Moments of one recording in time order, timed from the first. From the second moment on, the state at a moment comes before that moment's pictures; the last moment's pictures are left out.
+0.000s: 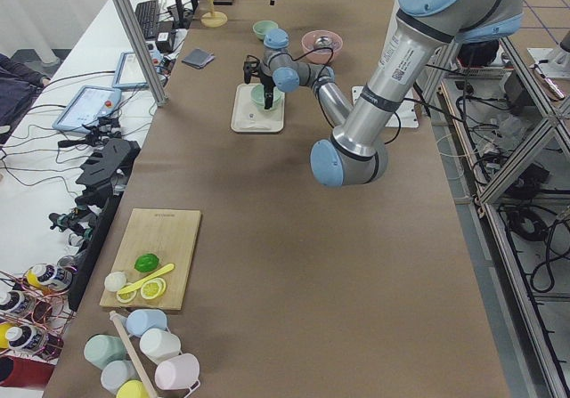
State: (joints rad) left arm -0.68 -2.15 -1.74 -1.75 -1.95 -1.22; right arm 1.20 -1.60 1.81 -1.14 2.22 0.49
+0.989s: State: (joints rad) left arm -1.45 -1.62 -1.78 -1.59 -2.27 0.11; right arm 1.20 -1.64 1.83 -1.09 2.22 0.52
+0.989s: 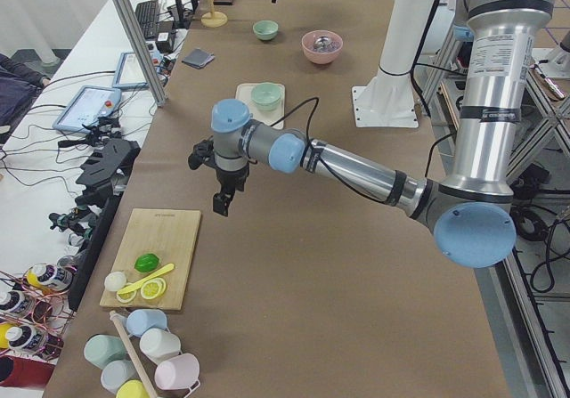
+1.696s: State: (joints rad) left arm -1.60 -1.54 -1.63 -1.60 -2.31 0.39; right arm 1.20 -1.61 1.67 -1.09 2.19 0.48
